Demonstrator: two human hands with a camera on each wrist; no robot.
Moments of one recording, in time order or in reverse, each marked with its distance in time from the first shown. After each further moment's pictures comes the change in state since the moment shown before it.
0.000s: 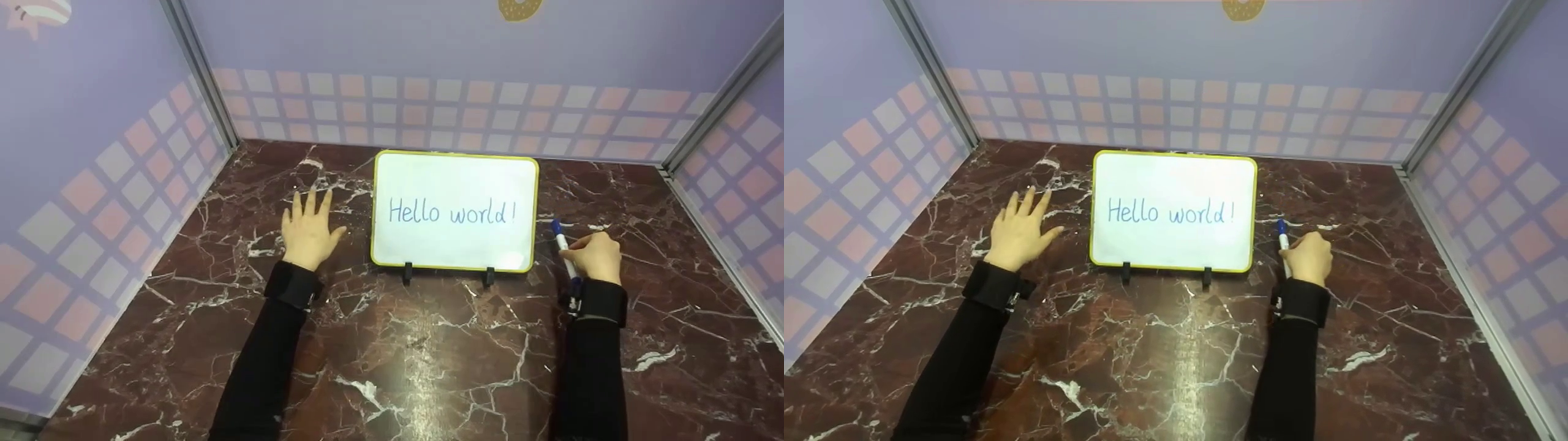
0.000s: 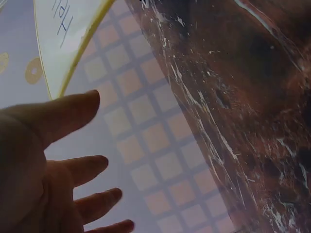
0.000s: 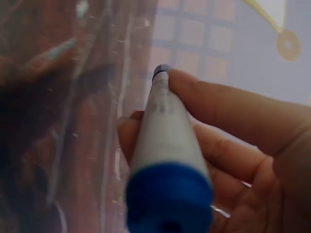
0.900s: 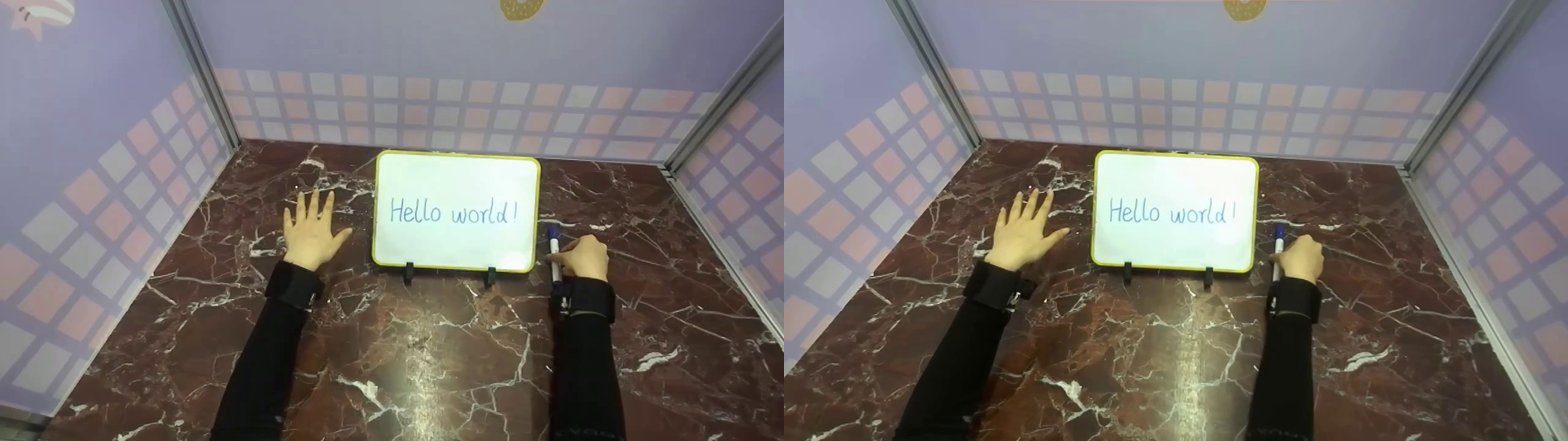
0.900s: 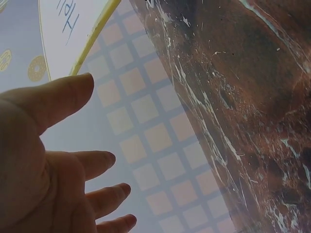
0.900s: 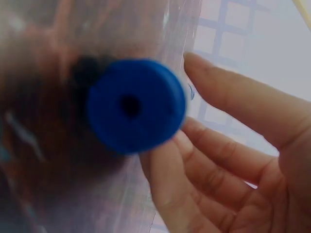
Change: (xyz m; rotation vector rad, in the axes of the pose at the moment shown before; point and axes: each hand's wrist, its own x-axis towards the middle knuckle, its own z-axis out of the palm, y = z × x) left_hand -0.003 -0.001 -0.001 -0.024 -0.100 0.015; right_hand 0.013 0.005 0.024 0.065 -0.036 0.037
